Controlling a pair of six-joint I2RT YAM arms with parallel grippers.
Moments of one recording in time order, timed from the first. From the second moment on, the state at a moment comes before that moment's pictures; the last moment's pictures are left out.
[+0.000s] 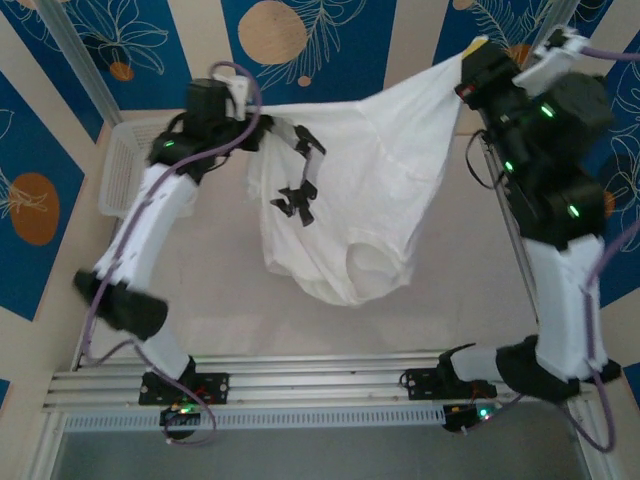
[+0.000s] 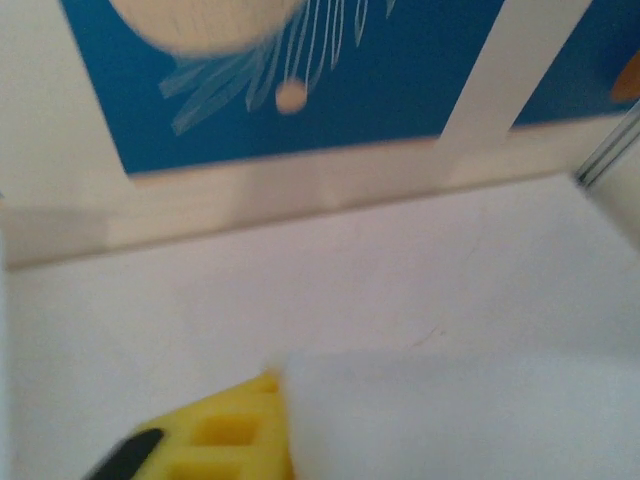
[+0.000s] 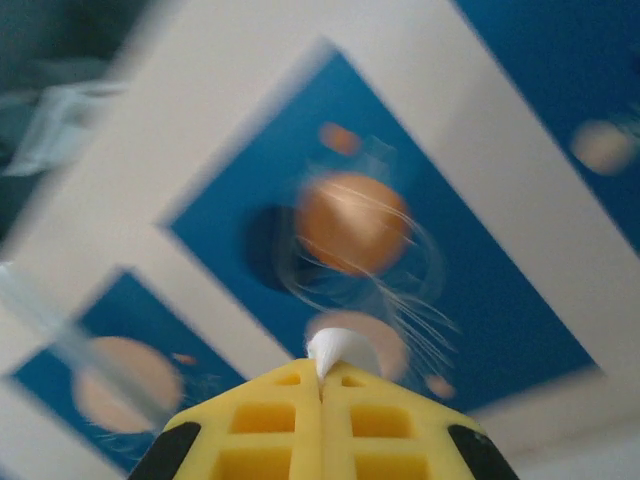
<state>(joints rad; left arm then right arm) -0.38 1.74 1.97 -0.76 0.01 -0.16 0.28 1.37 2.12 -0.69 0.15 0.75</state>
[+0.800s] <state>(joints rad) -0.49 1.20 0.91 -0.56 0.25 -0.34 0.40 1.28 1.24 -0.57 -0.35 0.33</state>
